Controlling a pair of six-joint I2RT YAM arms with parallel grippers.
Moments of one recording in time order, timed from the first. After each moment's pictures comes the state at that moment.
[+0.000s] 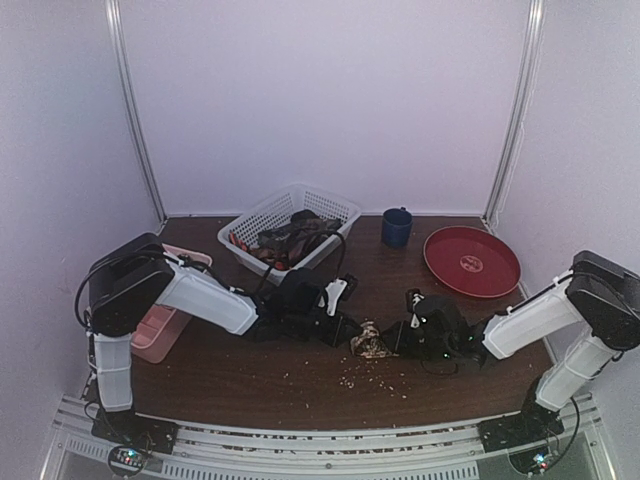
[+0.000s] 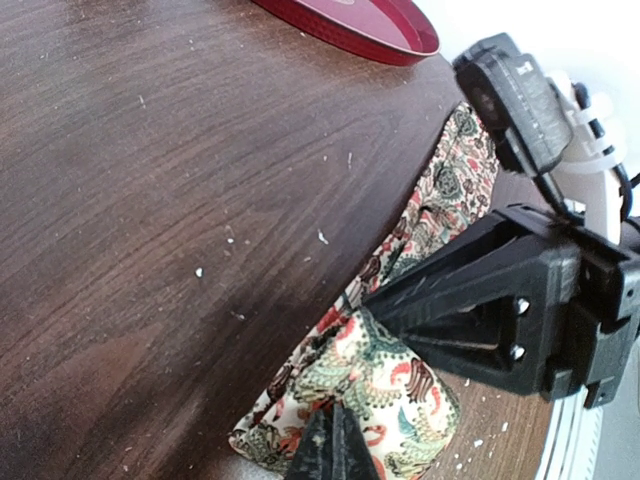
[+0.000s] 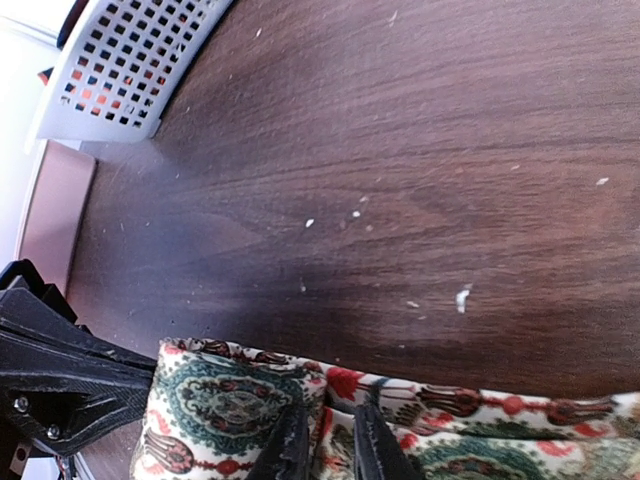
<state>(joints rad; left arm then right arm) -1.01 2.03 1.09 0.38 0.26 -0.47 0.86 1.56 0.44 0.45 0.11 0.95</state>
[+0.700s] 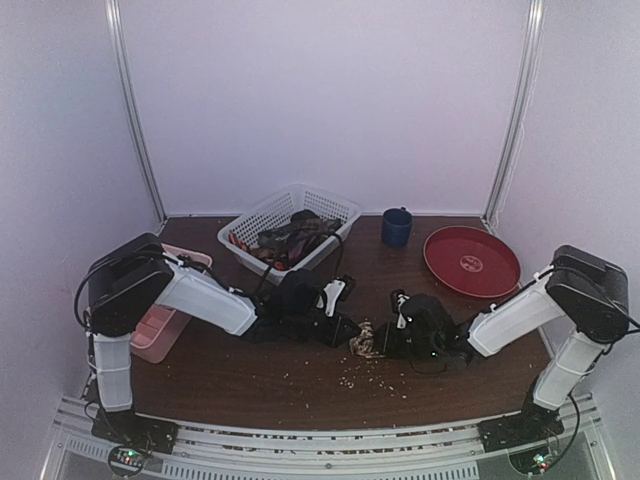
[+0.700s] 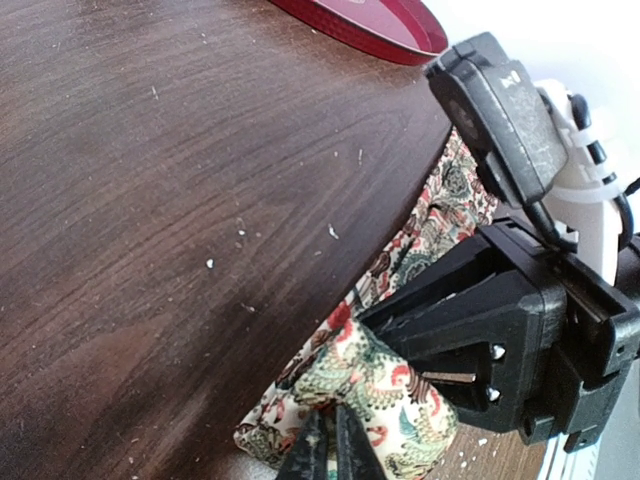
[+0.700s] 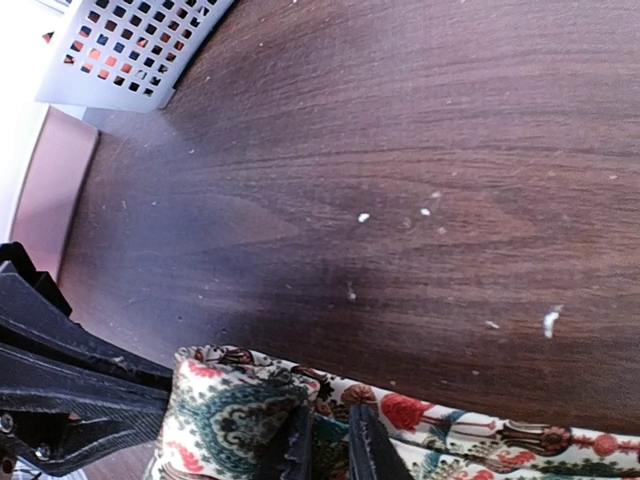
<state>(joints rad) -1.01 2.02 1.08 0.37 0.25 -0.48 0.89 1.67 0.52 0.47 0.08 0.90</state>
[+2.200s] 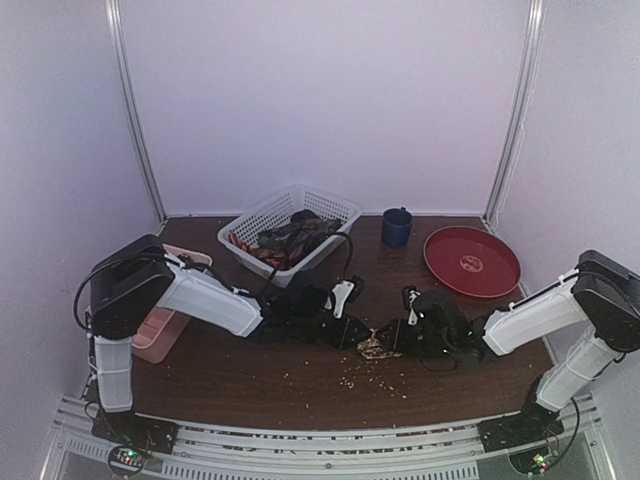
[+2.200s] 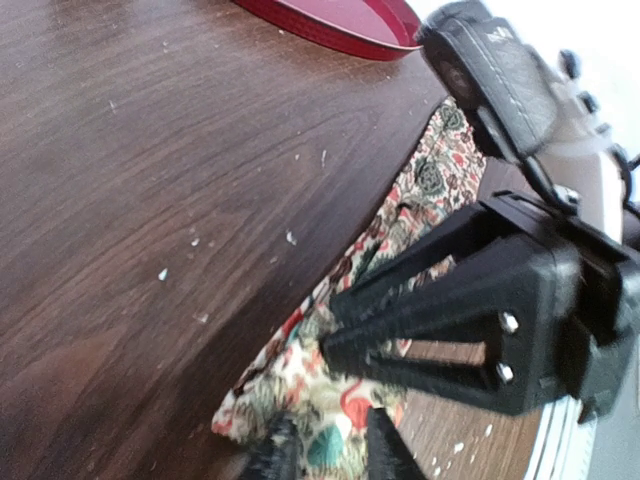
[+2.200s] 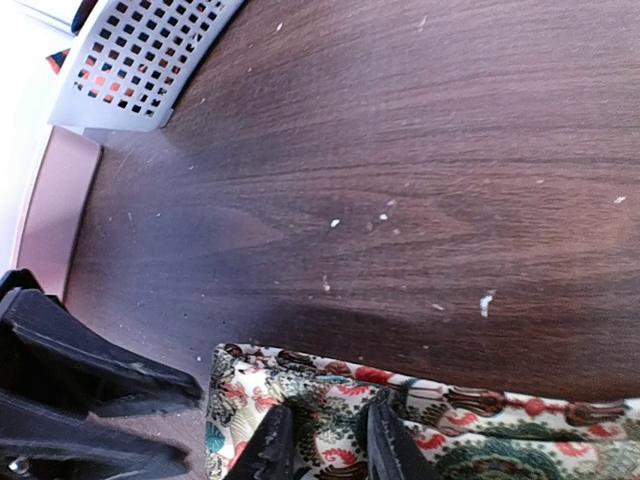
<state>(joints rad) -1.05 2.04 1.14 0.34 0.24 -0.48 0.87 1.54 0.48 0.37 0.07 0.91</state>
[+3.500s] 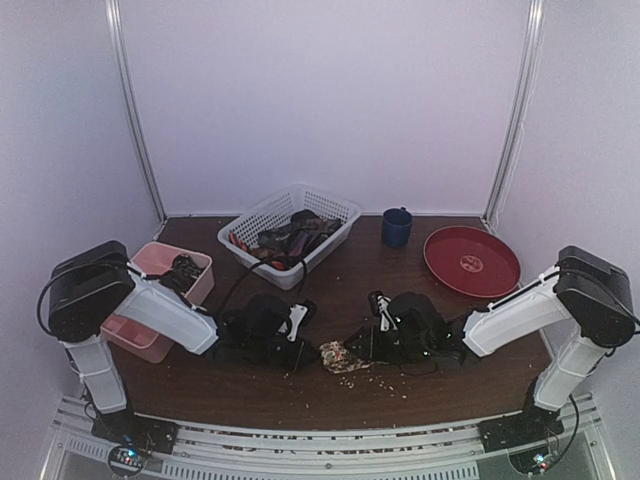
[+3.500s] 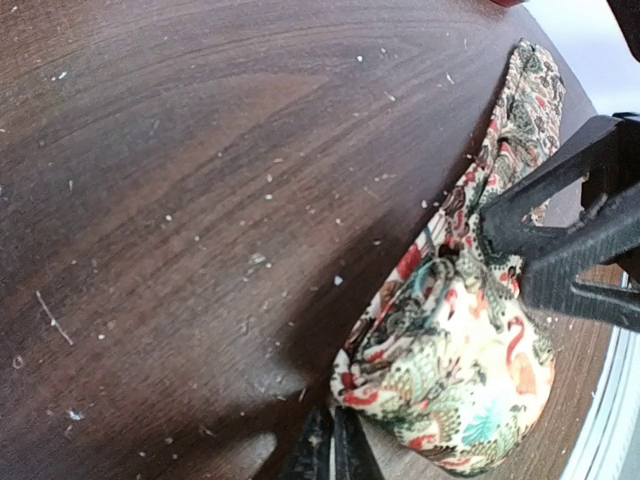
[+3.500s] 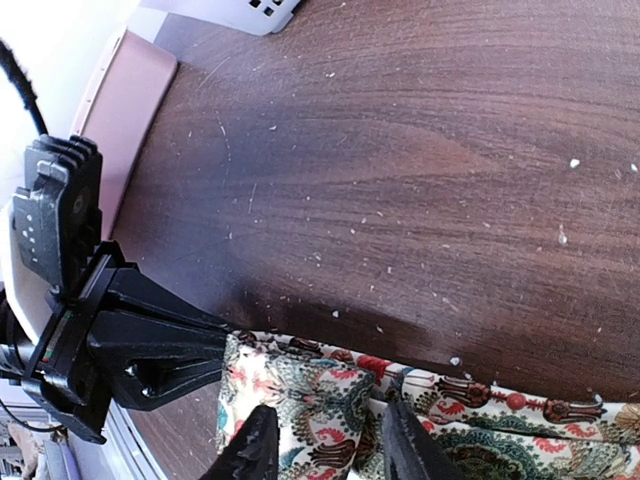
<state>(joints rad) -1.02 1.81 0.74 0.34 0.14 -0.53 0.97 1.65 0.61 0.40 -0.03 0.90</state>
